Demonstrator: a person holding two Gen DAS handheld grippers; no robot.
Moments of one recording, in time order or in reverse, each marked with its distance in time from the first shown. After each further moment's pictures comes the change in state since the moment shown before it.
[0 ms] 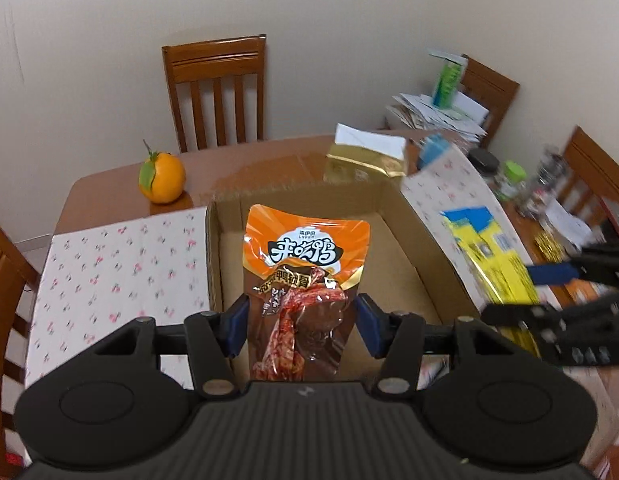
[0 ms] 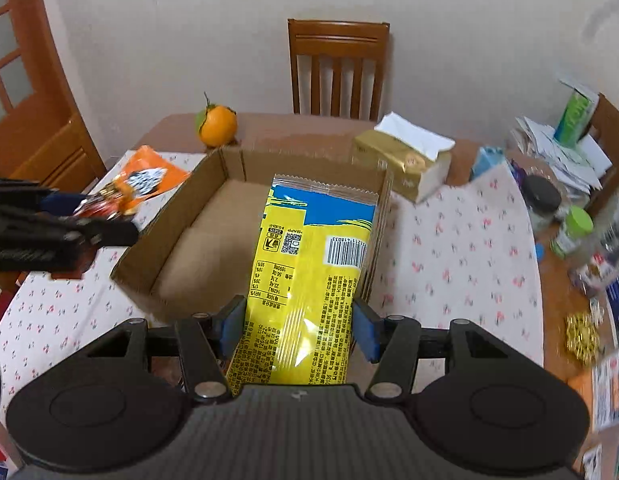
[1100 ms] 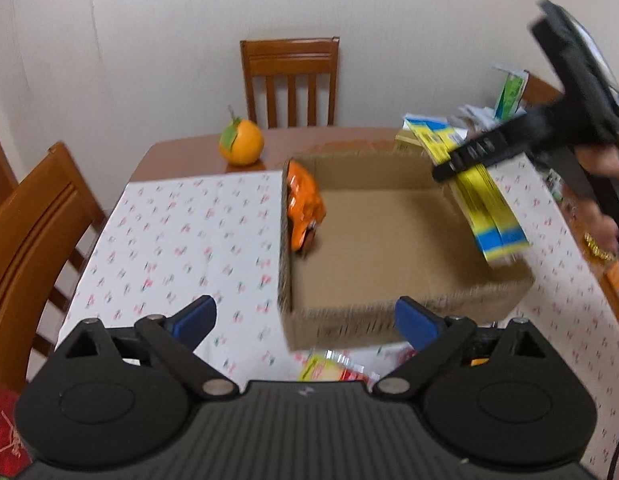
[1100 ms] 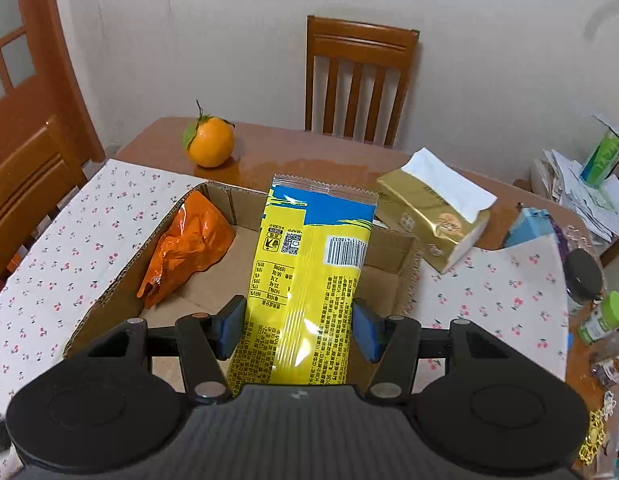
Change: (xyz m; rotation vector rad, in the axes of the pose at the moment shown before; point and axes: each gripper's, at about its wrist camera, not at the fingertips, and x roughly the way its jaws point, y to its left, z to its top) left arm -0.042 0.009 -0.082 -0.101 -0.028 0.187; right arm 0.095 0.005 0.081 -0.083 0.025 -0.005
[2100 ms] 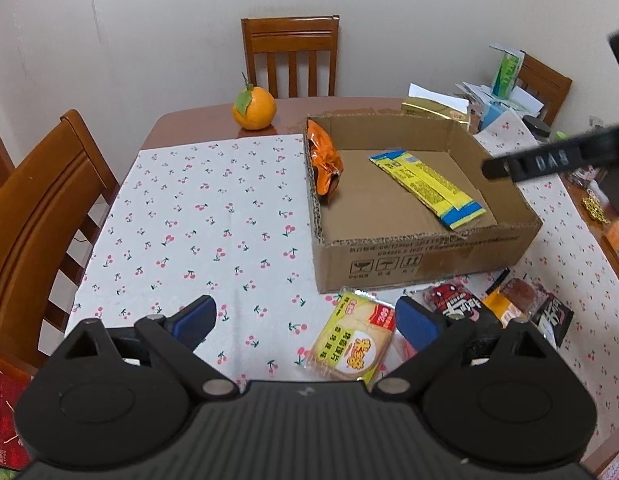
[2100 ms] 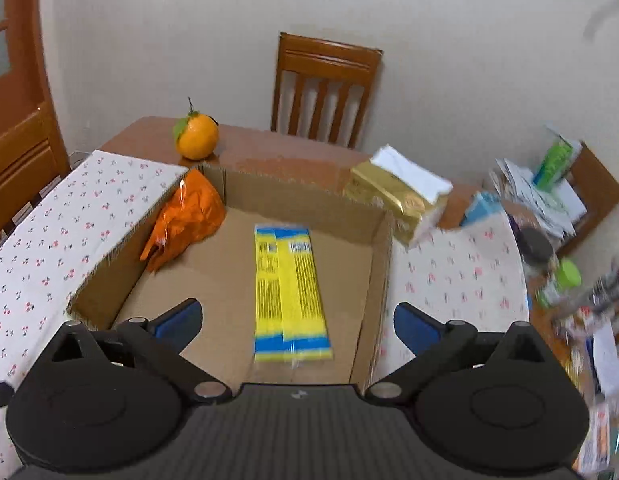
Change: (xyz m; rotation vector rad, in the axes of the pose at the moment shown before) left arm -0.012 0.031 -0.034 0.025 0.051 -0.025; right arm -0.048 0.042 -0.065 0.028 -0.063 -0.163
